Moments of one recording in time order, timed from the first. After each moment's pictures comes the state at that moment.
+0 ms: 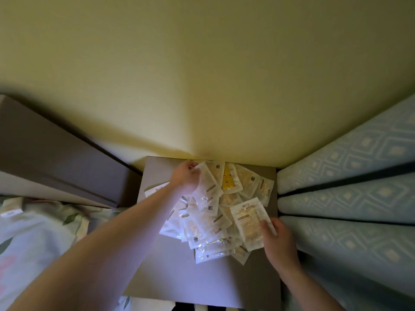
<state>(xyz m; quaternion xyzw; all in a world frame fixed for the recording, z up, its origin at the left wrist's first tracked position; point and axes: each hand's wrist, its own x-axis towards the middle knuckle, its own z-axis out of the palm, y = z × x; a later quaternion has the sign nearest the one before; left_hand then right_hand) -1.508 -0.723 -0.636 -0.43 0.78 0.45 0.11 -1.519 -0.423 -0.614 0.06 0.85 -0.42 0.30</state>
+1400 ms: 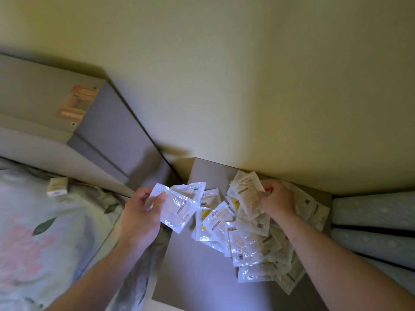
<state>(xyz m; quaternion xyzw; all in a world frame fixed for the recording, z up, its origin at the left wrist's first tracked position) -1.301 -0.809 -0.584 -0.58 0.64 0.49 -0.14 -1.570 -0.622 -0.653 -0.12 0.93 -0.21 0.27</state>
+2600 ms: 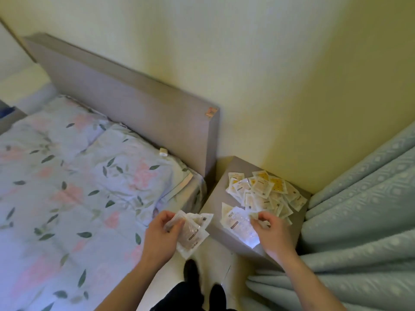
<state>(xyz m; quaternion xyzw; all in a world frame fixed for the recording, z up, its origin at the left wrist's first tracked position) -1.020 -0.534 -0.319 -0.60 0.62 0.47 -0.22 -1.286 -0.410 -0.333 -0.28 0.80 -0.39 0.35</state>
